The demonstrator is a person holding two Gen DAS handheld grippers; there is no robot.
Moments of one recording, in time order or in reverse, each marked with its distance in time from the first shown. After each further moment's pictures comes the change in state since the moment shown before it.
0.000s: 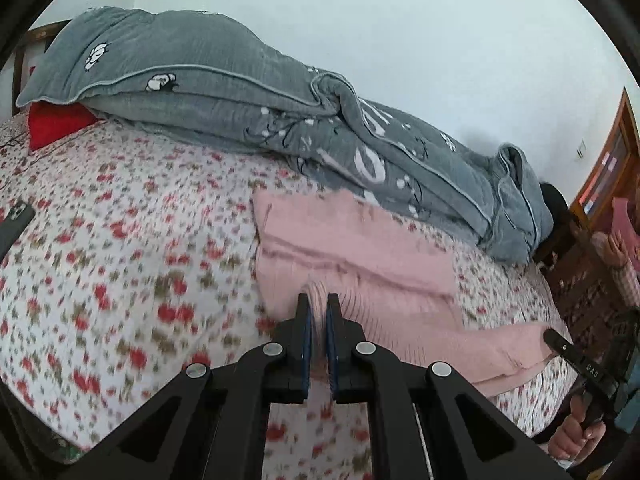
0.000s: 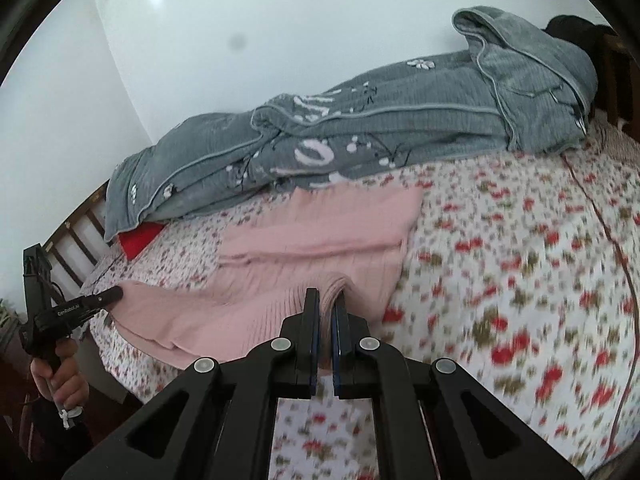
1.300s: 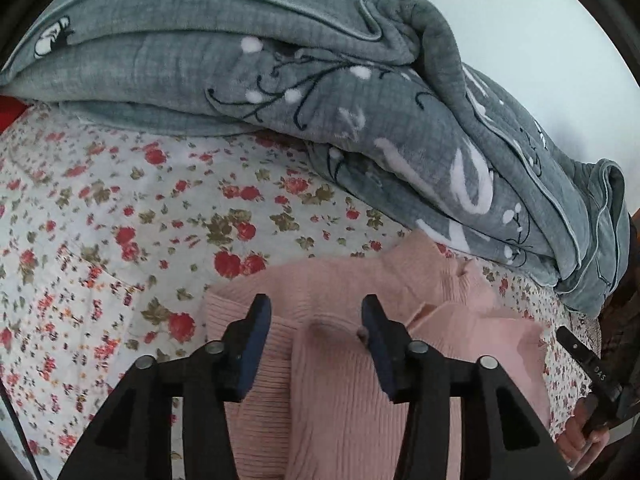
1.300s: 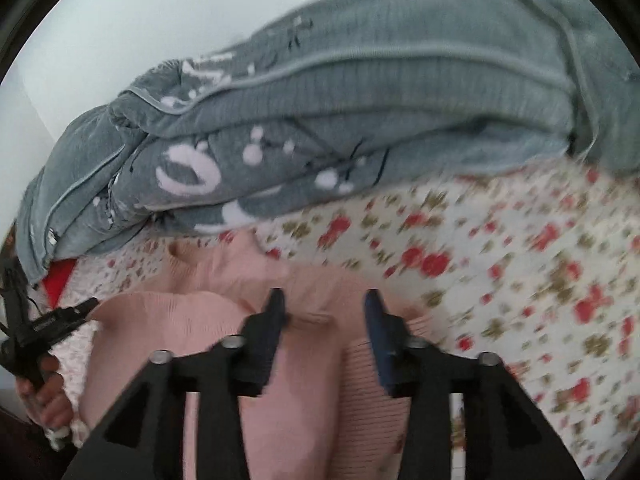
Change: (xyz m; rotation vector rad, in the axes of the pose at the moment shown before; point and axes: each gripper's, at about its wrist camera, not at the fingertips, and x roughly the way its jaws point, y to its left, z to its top) left arm 0.275 0.028 0.128 -0.055 0.196 0.079; right arm 0.268 -0.078 0.136 0.044 0.138 -0.182
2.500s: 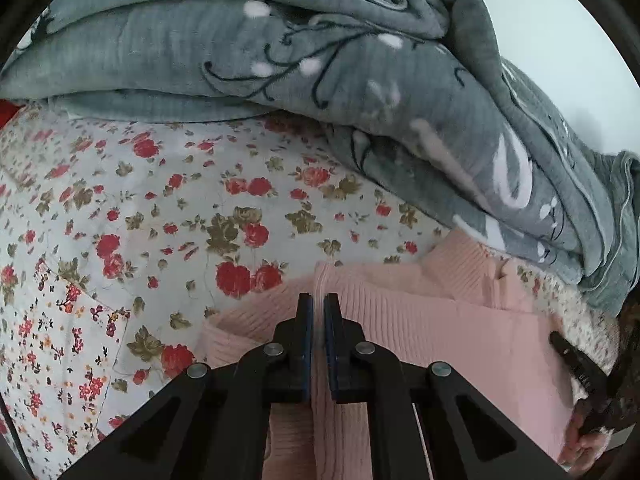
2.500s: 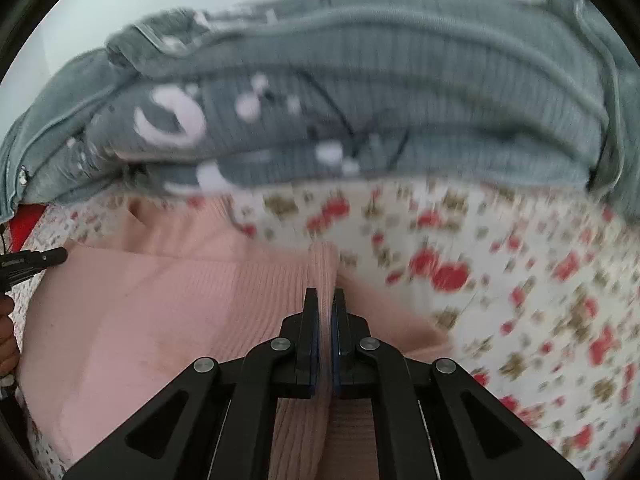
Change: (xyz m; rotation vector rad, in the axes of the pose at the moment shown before) left arm 0.049 0.003 0.008 0.037 0.038 0.063; right arm 0.067 0.002 -0.013 -0.136 0.069 -0.065
